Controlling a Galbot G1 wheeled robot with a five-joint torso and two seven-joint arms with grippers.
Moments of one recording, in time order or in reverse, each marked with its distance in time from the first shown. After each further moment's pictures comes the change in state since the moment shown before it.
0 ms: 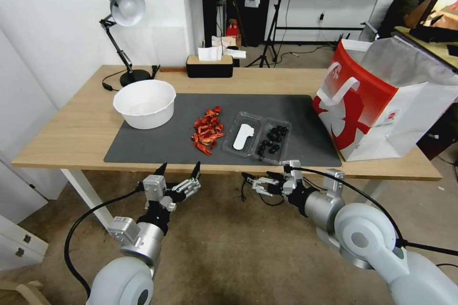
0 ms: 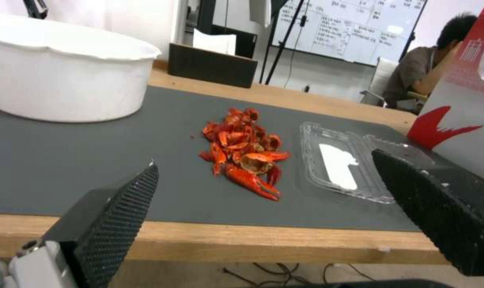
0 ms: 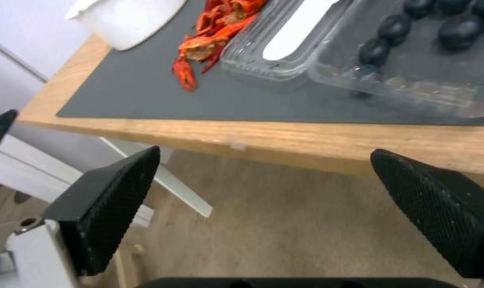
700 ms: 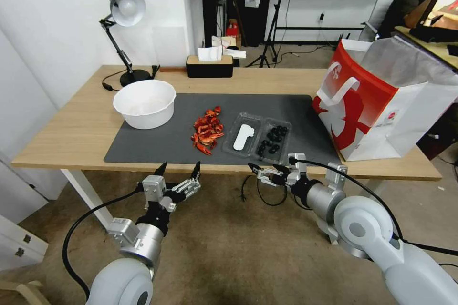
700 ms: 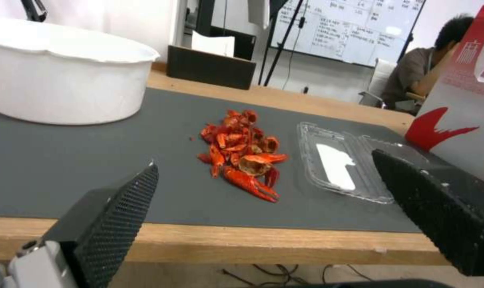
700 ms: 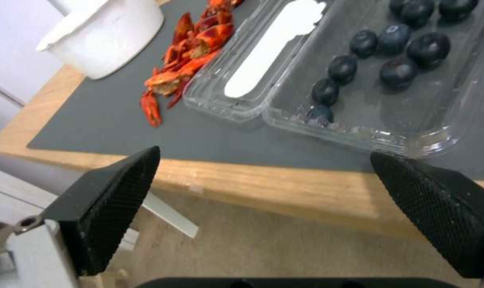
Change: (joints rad) left arm 0.004 0.002 0.001 -0.006 0.002 -0.002 0.001; right arm 0.040 0.011 0.022 -0.048 0.012 0.018 0.020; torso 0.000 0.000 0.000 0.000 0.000
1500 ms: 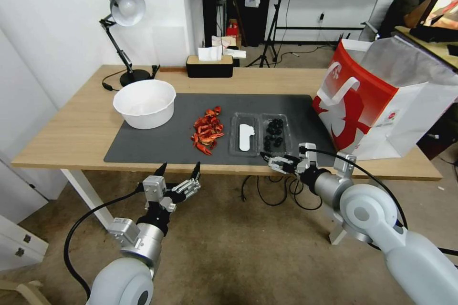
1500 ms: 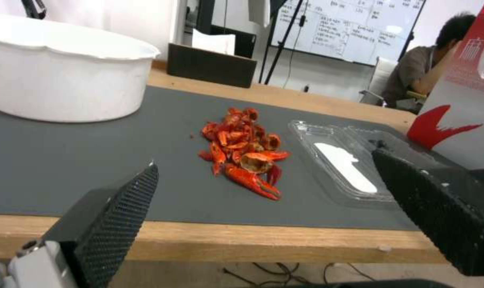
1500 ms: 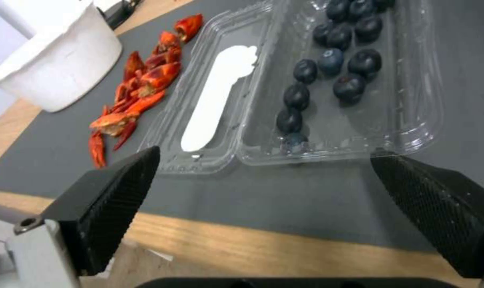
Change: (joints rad) left arm -0.007 0.005 0.002 0.012 -0.003 -0.005 0.000; right arm 0.055 -0.003 0.036 -0.076 0.023 0.004 0.018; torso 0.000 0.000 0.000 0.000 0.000
